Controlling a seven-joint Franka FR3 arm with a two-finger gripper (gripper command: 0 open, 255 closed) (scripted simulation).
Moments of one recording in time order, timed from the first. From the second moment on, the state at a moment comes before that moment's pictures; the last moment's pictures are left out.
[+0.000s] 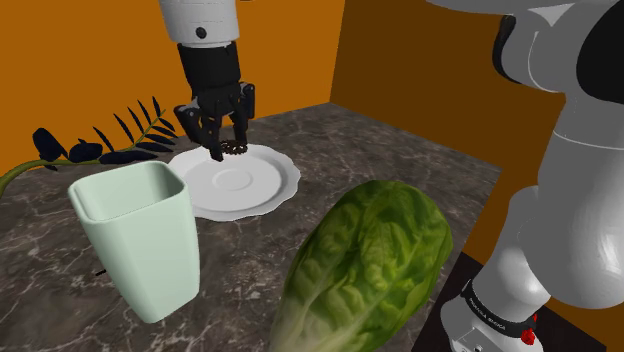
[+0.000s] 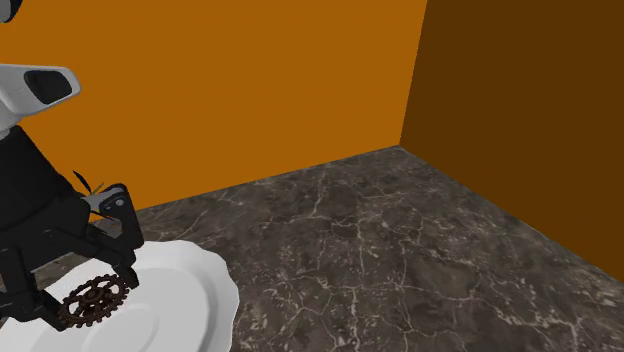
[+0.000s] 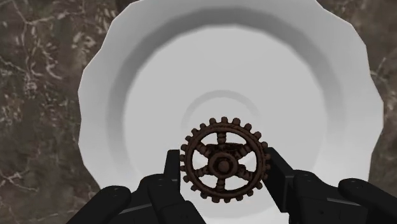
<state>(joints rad) 0.46 0.24 0.36 -1.41 -0.17 1.55 0.47</state>
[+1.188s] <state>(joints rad) 0.45 0.23 0.36 -1.53 -0.17 1.65 0.48</state>
